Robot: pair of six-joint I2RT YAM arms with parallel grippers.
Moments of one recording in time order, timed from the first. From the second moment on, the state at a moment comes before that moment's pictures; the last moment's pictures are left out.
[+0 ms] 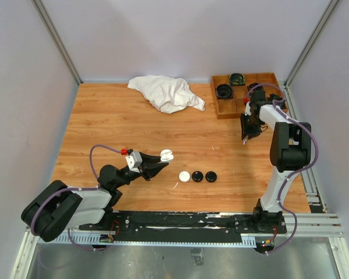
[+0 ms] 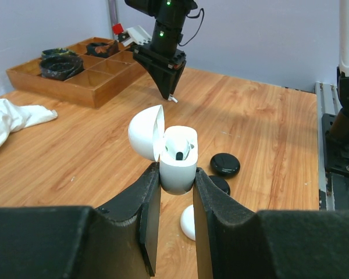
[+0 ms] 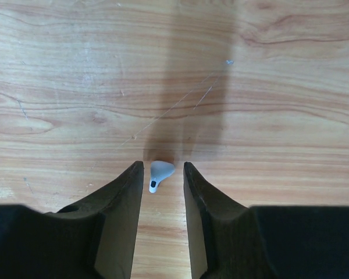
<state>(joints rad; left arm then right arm) -0.58 1.18 0.01 1.42 0.52 -0.15 -0.01 1.94 1.38 -0.71 -0.05 -0.03</state>
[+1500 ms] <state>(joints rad) -0.58 1.24 0.01 1.52 0.52 -0.21 0.17 1.61 1.23 -0.63 -0.09 0.04</state>
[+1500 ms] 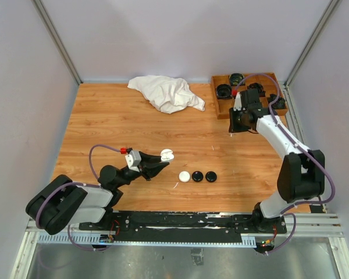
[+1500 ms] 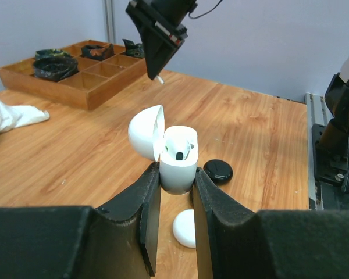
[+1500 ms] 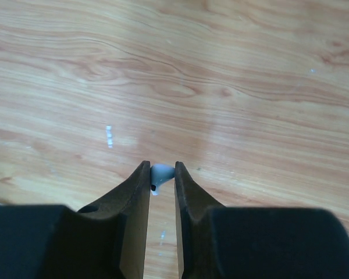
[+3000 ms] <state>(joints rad) -0.58 1.07 0.06 1.38 0.56 -0.13 1.11 1.02 0.92 -0.08 0.14 0.17</state>
